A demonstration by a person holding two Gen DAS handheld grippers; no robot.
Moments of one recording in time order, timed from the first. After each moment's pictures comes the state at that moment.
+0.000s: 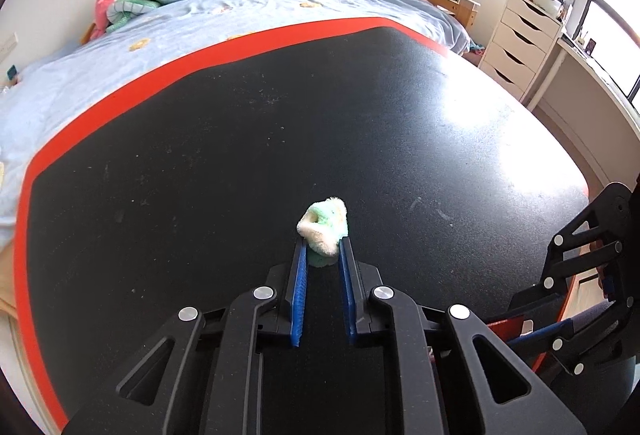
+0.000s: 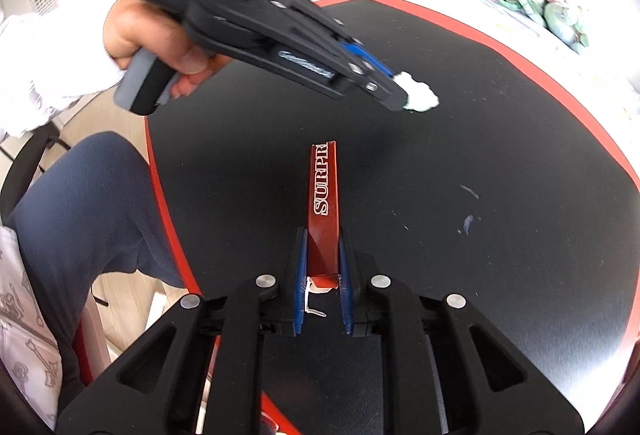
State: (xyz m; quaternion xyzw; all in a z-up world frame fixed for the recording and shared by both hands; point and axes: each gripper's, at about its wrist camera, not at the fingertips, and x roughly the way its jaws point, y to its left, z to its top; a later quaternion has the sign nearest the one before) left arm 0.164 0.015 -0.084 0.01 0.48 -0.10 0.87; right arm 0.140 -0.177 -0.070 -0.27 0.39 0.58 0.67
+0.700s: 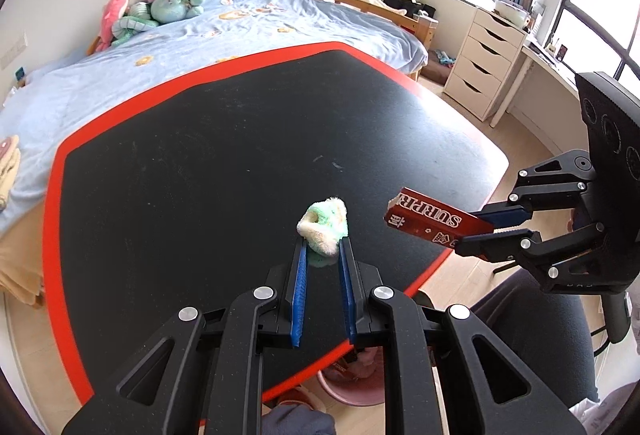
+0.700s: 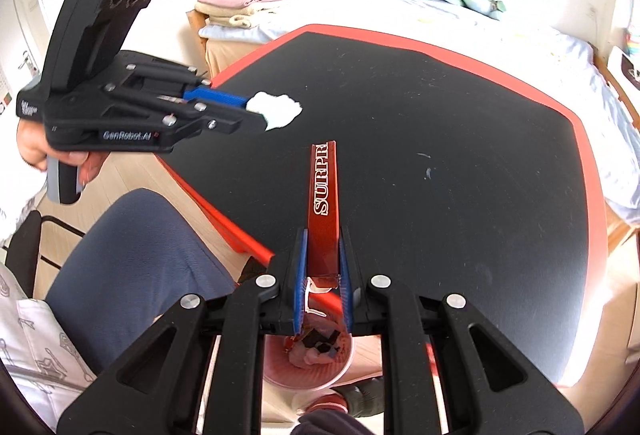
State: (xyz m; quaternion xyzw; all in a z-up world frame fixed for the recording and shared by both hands) left arm 0.040 -0.021 -0.019 0.00 0.45 -0.12 0.89; right arm 0.080 -0.230 0.000 -0.17 0.42 0.48 0.75
